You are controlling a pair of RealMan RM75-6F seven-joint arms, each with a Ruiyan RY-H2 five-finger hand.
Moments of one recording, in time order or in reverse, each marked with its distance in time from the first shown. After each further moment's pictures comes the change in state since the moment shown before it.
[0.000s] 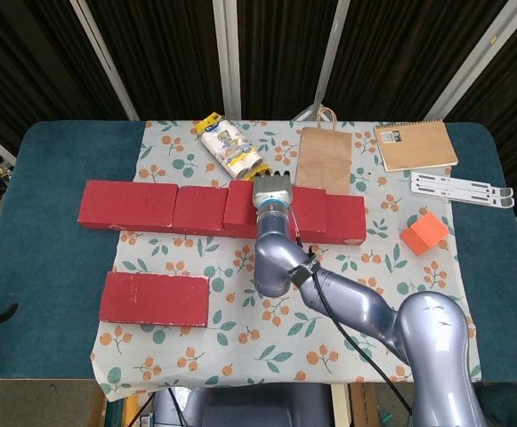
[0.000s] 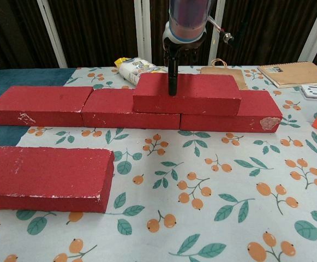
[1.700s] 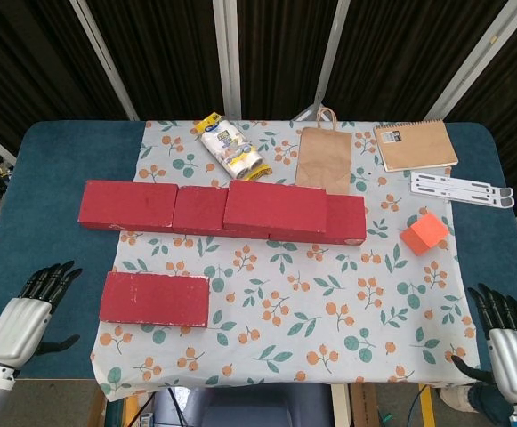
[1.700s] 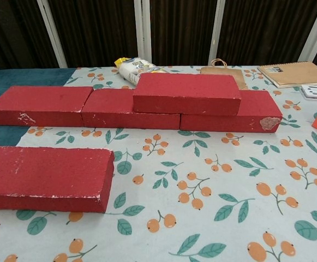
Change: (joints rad) left arm -0.058 0.154 0.169 -0.218 0.305 -0.159 -0.190; right arm -1.829 0.754 -0.461 -0.902 -2.176 0.187 1.537
